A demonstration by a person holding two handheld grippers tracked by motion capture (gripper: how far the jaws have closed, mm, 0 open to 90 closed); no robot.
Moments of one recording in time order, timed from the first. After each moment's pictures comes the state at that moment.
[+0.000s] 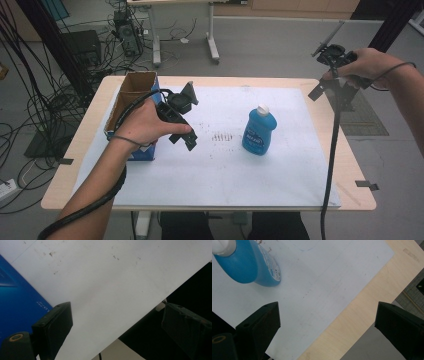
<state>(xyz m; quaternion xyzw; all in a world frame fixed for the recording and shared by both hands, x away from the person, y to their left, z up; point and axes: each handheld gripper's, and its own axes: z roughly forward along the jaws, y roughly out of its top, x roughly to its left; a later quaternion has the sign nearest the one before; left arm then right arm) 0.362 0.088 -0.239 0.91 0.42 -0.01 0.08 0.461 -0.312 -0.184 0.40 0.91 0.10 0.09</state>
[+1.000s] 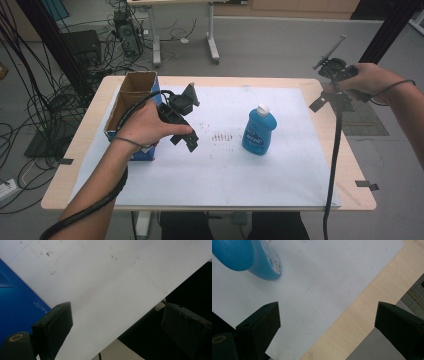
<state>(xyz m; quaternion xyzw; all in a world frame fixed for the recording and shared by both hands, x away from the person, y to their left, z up) 0.361 0.086 -0.240 0.91 0.41 -0.01 0.08 0.444 -0.320 -0.210 0.40 0.91 0.10 0.09</state>
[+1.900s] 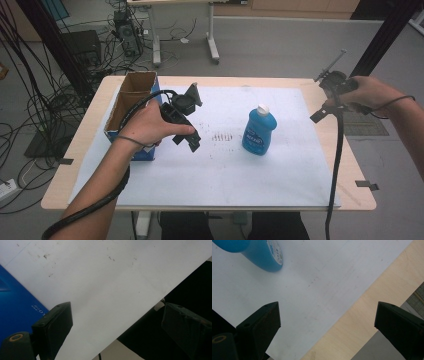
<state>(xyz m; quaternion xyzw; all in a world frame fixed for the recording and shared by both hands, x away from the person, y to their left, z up) 0.362 0.082 -0.241 0.91 0.41 -0.01 0.08 0.428 -0.326 -0.234 0.40 0.91 0.10 0.08</state>
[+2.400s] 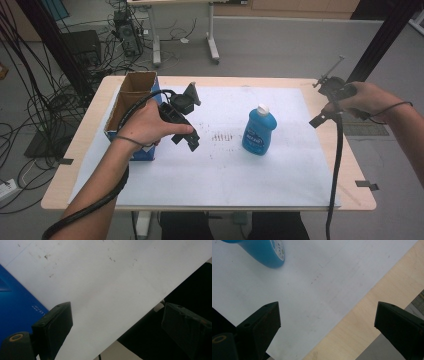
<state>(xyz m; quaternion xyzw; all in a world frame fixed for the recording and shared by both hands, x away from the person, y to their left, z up) 0.363 0.085 -0.242 0.91 0.41 -0.02 0.09 0.423 -0.327 -0.246 0.40 0.91 0.10 0.08</state>
